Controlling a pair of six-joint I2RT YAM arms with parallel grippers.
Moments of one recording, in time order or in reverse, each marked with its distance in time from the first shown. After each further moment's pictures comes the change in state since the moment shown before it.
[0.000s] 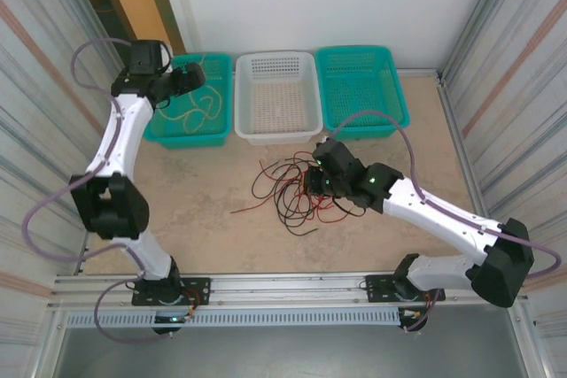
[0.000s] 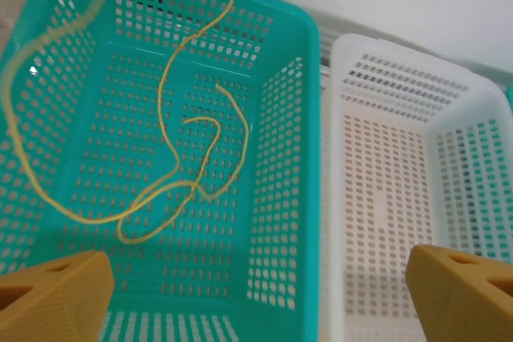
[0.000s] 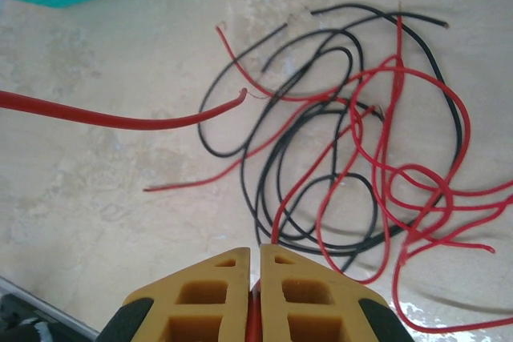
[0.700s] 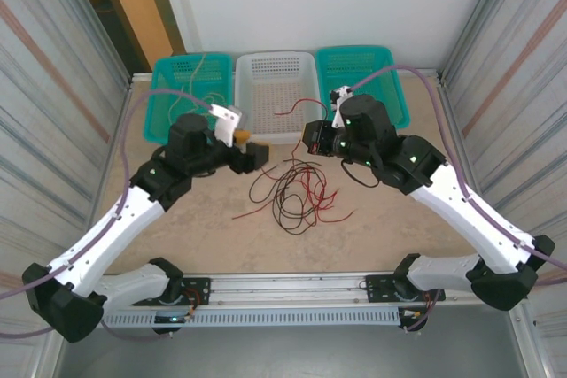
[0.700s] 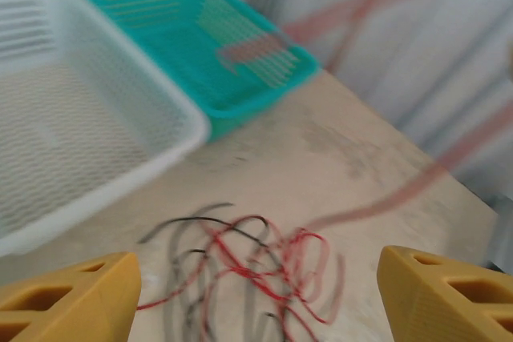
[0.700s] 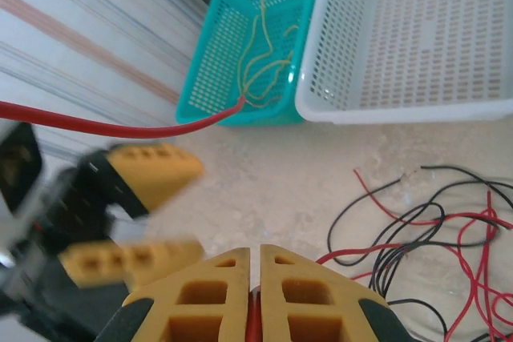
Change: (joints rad) left arm -0.550 -0.591 -0.655 0.364 0.268 0.147; right arm -0.053 -0.028 0.433 -0.106 -0.049 -0.041
